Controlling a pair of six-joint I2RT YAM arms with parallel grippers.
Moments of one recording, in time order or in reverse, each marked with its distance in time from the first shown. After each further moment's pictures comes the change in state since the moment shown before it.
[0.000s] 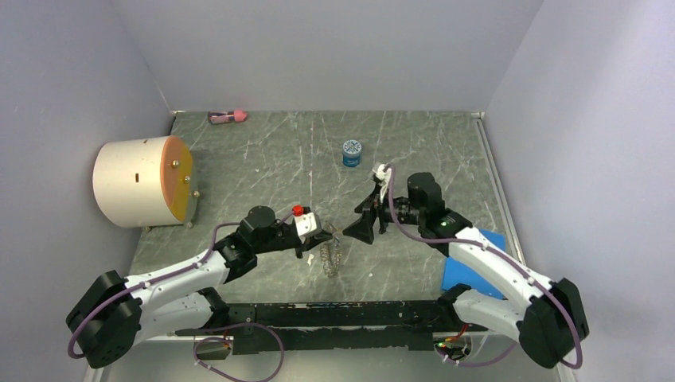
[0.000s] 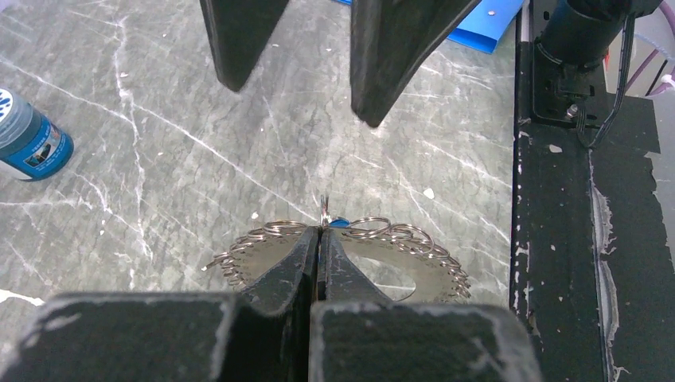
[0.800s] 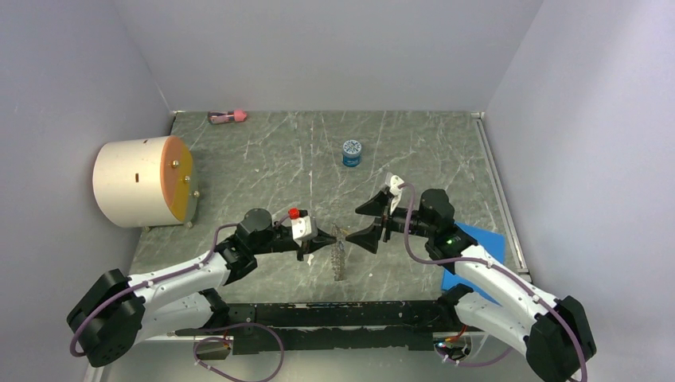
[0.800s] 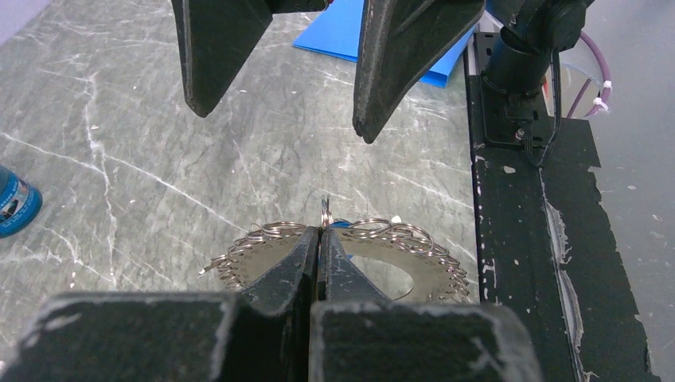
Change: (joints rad) left arm -0.001 0.010 -0.036 0.148 0.106 -0.045; right arm -0.007 -0.174 -0.195 0.286 -0.026 0.002
